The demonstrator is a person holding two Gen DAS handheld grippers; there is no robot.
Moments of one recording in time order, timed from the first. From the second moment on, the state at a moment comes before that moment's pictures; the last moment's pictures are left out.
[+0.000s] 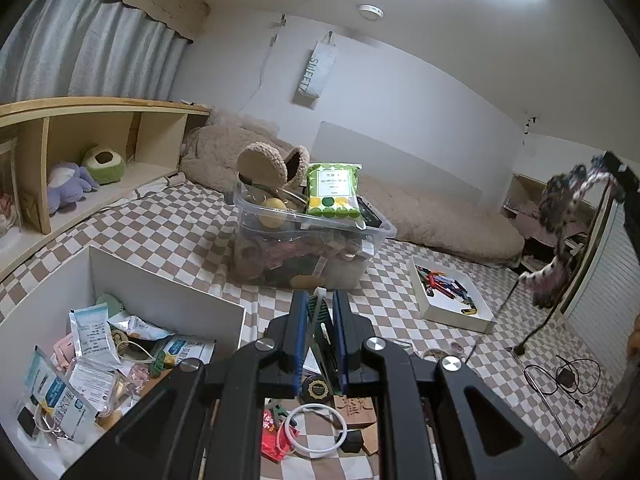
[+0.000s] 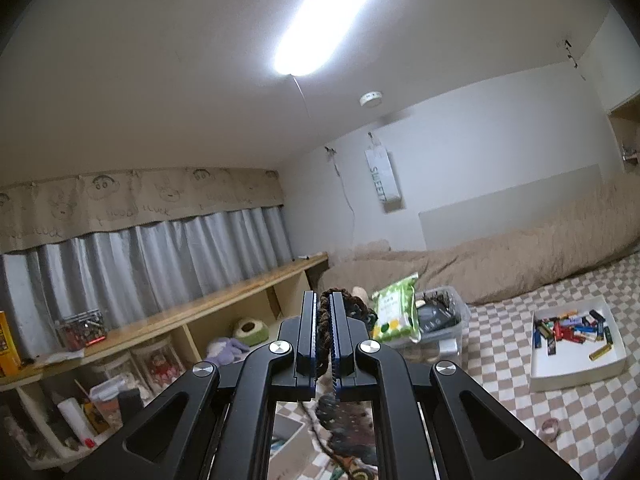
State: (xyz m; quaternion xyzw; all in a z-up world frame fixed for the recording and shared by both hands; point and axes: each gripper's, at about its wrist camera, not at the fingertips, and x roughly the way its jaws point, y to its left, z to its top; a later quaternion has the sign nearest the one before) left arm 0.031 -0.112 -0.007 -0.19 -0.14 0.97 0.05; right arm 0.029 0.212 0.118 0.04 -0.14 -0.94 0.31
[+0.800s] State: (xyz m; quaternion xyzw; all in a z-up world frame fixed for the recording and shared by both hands) left arm 0.051 -0.175 -0.002 -0.17 -0.13 0.97 -0.08; right arm 0.034 0.145 0.163 0.03 -0.11 -0.91 0.39
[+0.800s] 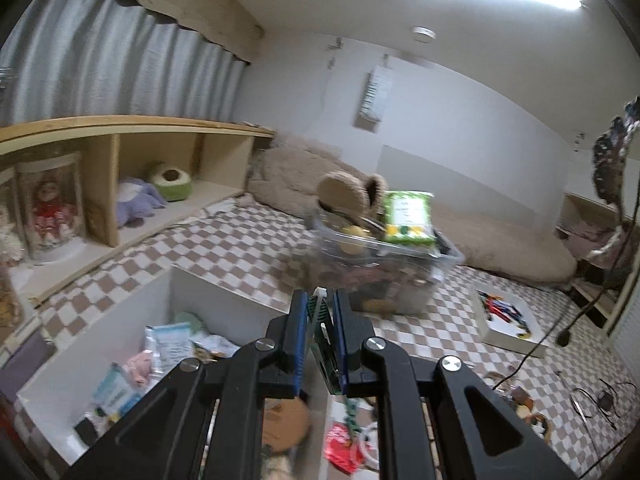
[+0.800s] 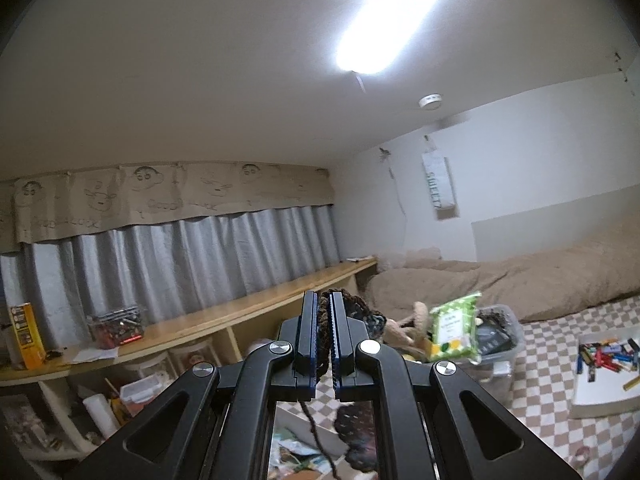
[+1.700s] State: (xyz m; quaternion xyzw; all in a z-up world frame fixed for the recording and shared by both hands) left arm 0.072 -0.284 -0.058 -0.22 -0.22 0.93 -0.18; right arm 0.042 0.008 0.196 0.04 -0.05 -0.86 0.51
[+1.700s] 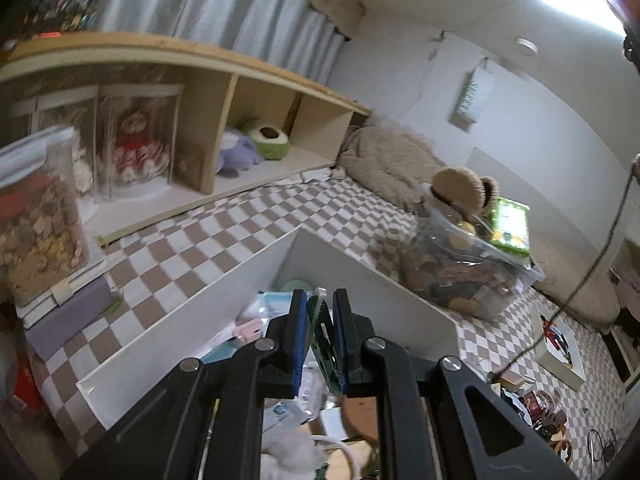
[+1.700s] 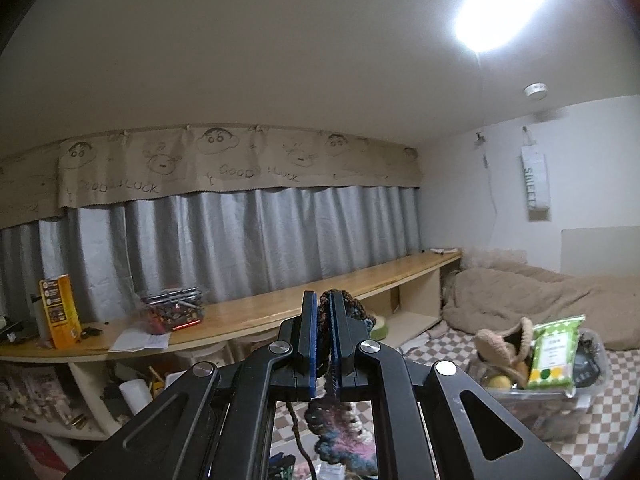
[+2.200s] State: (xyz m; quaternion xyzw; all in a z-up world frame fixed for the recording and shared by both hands) left arm 0.058 -0.298 -0.080 -0.24 -0.26 0.92 -0.16; right arm 0.028 -0.056 0.116 0.15 -0.01 -0.83 0.53
